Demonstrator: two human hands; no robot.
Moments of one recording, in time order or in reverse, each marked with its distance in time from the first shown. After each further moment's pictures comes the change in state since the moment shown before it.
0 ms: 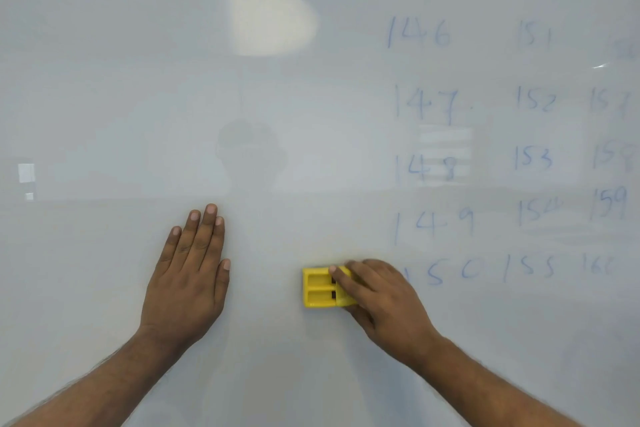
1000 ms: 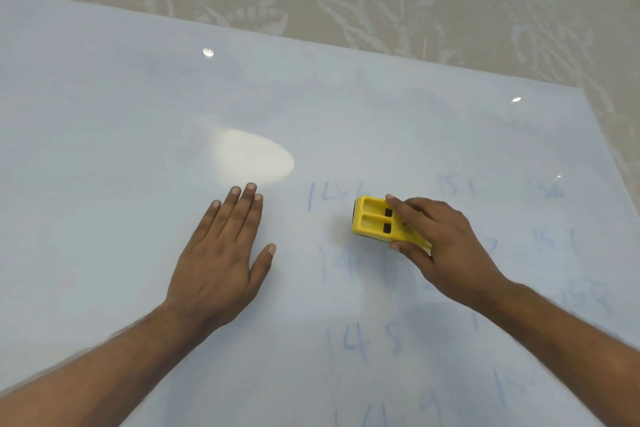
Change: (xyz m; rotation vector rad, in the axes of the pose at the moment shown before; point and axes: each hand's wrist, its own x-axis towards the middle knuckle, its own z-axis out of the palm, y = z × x) left_hand 0.290 0.102 -0.038 -0.001 0.167 0.096; right_hand 0.146 0.229 -0.204 -0.194 0.282 0.102
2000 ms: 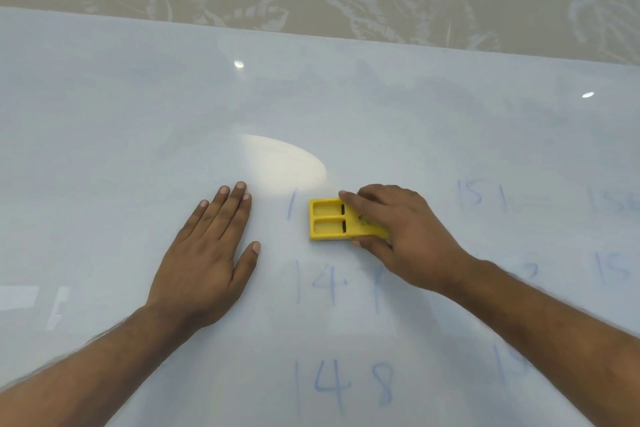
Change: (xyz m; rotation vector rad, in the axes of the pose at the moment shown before) left_hand 0.022 0.019 0.027 0.079 -0.038 -0.087; right_hand 0.057 0.033 0.041 0.160 -0.044 -0.246
